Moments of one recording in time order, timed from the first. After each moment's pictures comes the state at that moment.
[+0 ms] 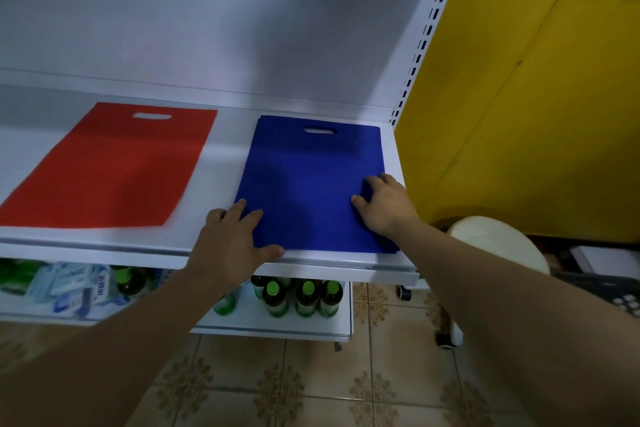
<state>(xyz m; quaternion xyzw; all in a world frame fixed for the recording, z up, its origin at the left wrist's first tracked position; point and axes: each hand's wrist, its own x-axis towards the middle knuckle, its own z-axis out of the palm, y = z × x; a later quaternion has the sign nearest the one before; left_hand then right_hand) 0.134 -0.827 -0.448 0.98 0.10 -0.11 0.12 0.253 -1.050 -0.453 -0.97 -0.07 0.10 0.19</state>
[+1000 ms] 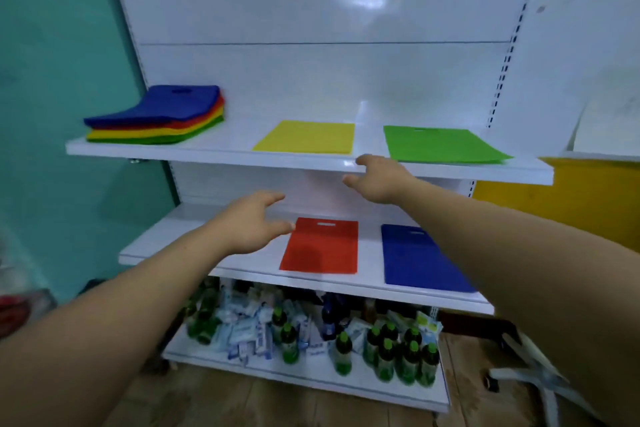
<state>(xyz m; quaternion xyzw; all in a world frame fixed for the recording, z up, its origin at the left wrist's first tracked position) -0.204 -0.629 -0.078 0.97 0.07 0.06 0.22 -0.063 -0.826 -0.058 -0.95 -0.25 -0.03 0.18</state>
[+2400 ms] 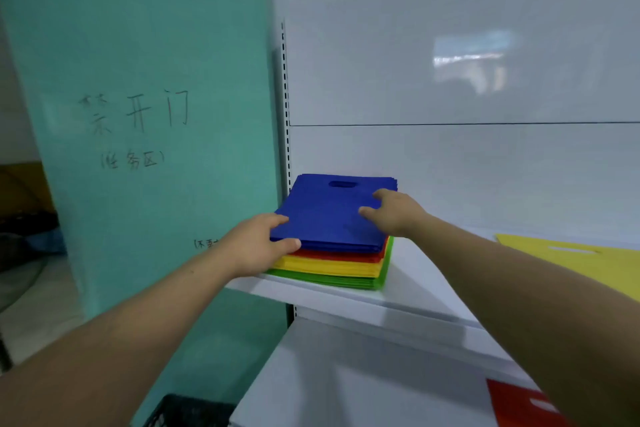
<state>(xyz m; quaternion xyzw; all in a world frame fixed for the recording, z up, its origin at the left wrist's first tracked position) -0.046 -0.109 -0.005 0.95 0.16 0.17 0.20 0.141 -0.288 0.006 -0.92 -0.30 -0.05 0.23</state>
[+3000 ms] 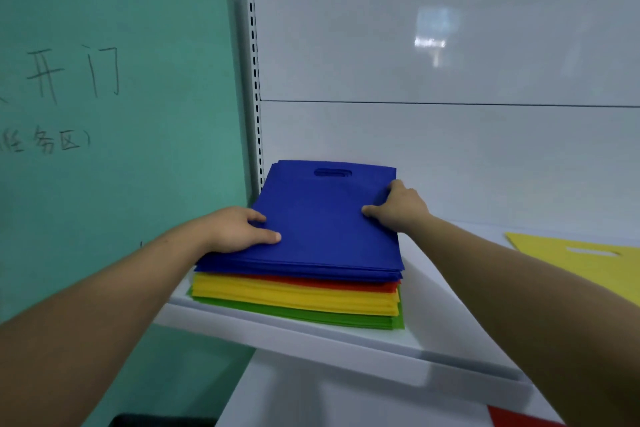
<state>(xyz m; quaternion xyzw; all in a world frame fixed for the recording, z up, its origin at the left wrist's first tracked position) 0.068 -0.020 -0.004 0.96 0.18 0.01 0.20 0.230 -0.248 -0.019 -0.94 -0.14 -0.04 0.31</state>
